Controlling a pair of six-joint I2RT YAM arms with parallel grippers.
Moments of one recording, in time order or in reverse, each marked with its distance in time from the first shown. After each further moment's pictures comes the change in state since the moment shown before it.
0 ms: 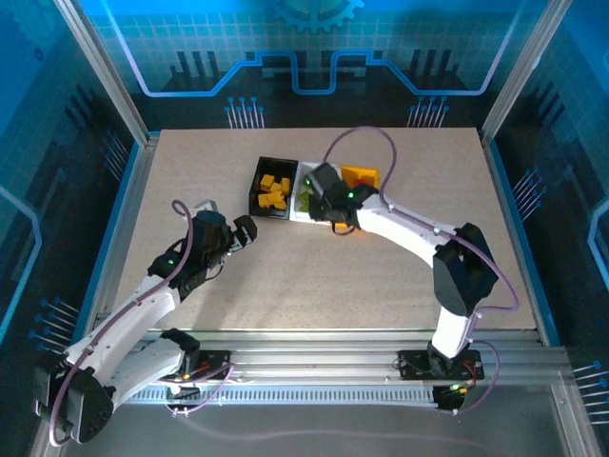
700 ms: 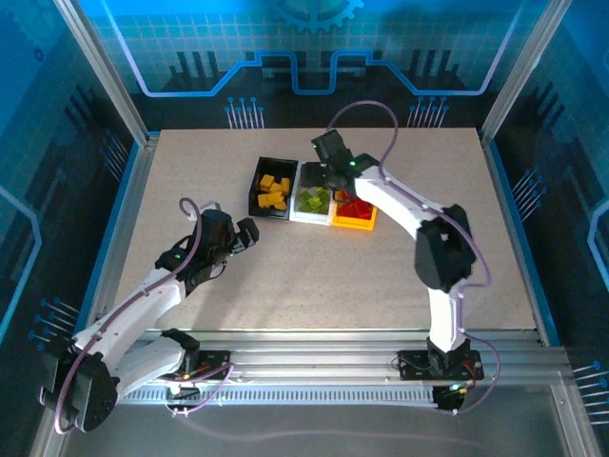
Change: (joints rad) left arm 0.003 0.072 0.000 0.003 -0.001 0.009; right arm -0.123 0.136 0.217 0.008 -0.082 -0.095
